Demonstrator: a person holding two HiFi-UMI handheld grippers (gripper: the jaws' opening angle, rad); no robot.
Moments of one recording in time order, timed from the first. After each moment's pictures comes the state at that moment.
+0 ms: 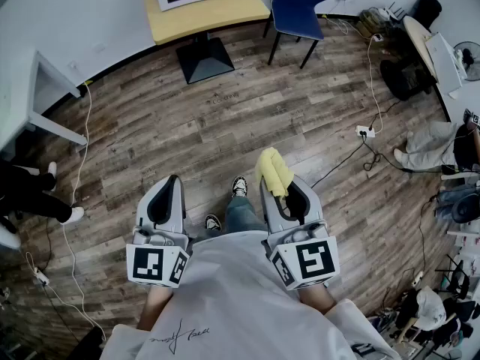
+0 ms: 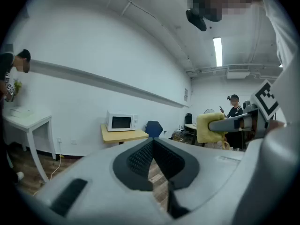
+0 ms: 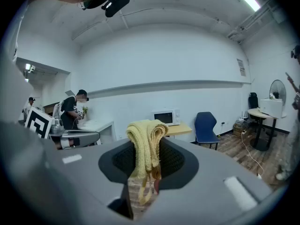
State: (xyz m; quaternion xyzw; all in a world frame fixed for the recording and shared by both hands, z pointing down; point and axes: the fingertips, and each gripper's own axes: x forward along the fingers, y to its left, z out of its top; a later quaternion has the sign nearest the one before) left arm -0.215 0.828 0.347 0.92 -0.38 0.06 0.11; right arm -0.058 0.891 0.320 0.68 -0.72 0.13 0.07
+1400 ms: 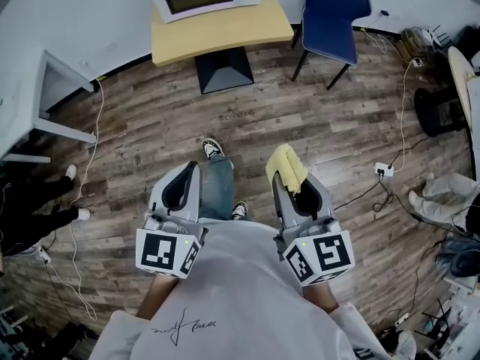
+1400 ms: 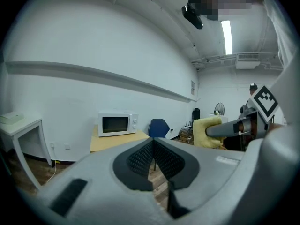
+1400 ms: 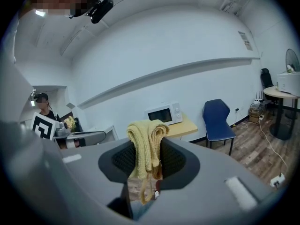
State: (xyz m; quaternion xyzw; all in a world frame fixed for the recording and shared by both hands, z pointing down) left arm -0.013 0.625 0.363 0.91 -0.40 0.09 0.11; right arm 0.134 0.676 0.360 0.62 -0.75 0.21 0.03
